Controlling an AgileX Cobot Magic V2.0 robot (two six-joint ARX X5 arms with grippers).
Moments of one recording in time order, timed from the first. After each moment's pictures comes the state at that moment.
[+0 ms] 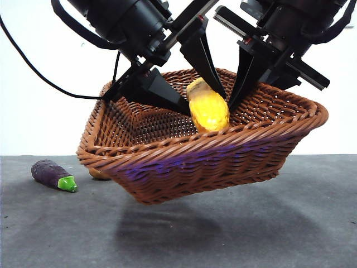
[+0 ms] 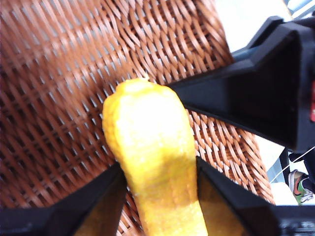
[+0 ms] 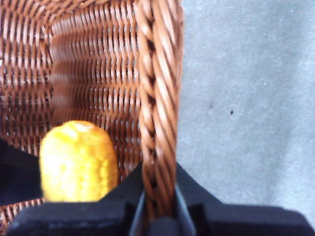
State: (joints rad) left arm -0.81 1.48 1.00 -0.19 0.21 -0.57; right arm 0.54 1.37 0.99 -0.47 -0.23 0.35
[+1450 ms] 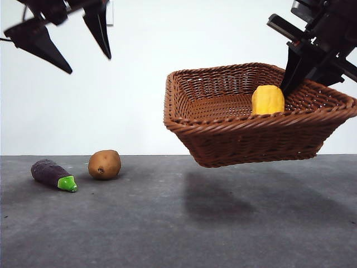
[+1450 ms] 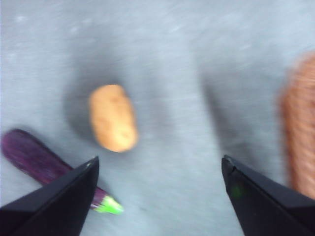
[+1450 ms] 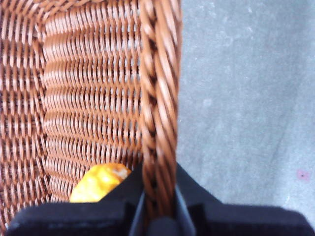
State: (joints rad) left arm -0.31 1.50 1.41 -0.70 0.08 -0.25; right arm 0.24 1.37 1.03 -0.50 -0.35 0.23
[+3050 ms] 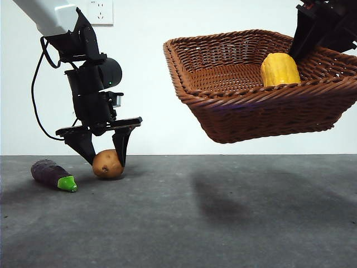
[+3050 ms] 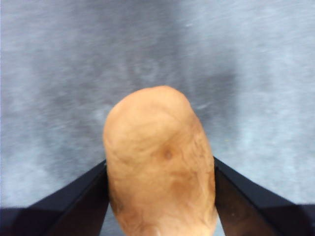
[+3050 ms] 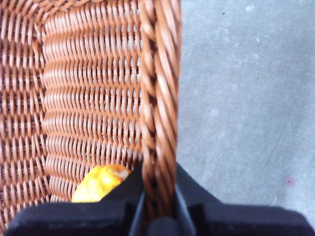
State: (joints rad) left arm -0.28 2.22 1.86 -0.82 0.06 -0.17; right arm 0.24 1.25 1.07 -0.59 -0.36 0.14
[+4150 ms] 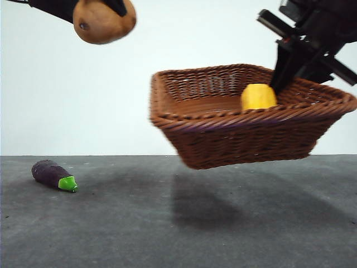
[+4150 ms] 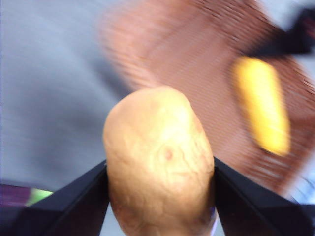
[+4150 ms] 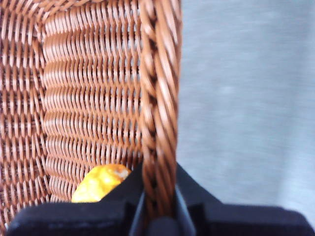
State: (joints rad) left arm -0.54 1.21 1.22 -0.75 0.24 0.01; right arm 0.30 1.39 1.06 -0.54 -0.36 0.23
